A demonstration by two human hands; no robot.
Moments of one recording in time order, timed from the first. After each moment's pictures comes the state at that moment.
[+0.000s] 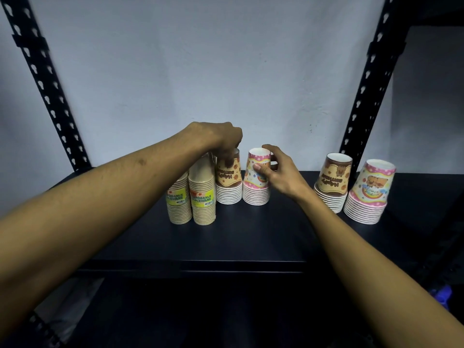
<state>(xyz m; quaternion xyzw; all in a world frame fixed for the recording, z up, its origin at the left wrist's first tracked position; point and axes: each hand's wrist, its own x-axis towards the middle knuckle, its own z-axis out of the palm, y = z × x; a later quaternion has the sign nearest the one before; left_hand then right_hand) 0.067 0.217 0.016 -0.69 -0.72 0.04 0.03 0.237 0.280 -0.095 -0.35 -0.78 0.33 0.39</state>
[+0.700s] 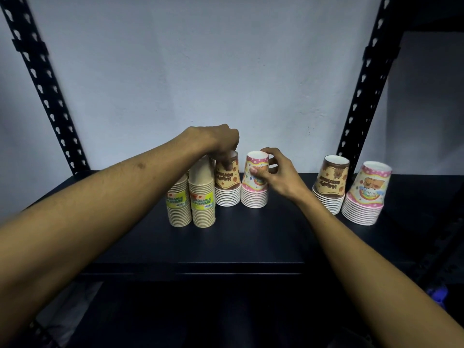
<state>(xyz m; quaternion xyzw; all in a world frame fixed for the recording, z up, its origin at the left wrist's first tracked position) 0.059 0.218 0.017 -0.70 -0.71 0.06 0.05 0.238 0.276 -0.094 -0.35 -0.77 0.34 0.40</state>
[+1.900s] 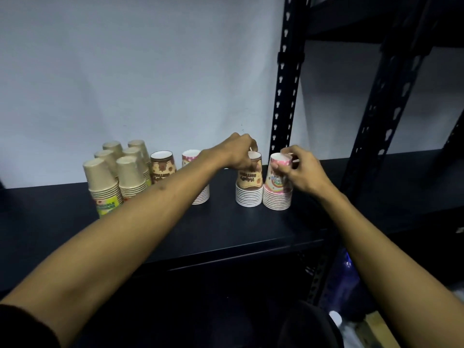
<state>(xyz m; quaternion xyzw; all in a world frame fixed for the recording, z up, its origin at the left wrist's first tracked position) 0.217 0.262 -0.018 -0.78 -0.60 -0.15 -0.05 0.423 0.252 -0.069 -0.50 -0.73 0.18 0.42</state>
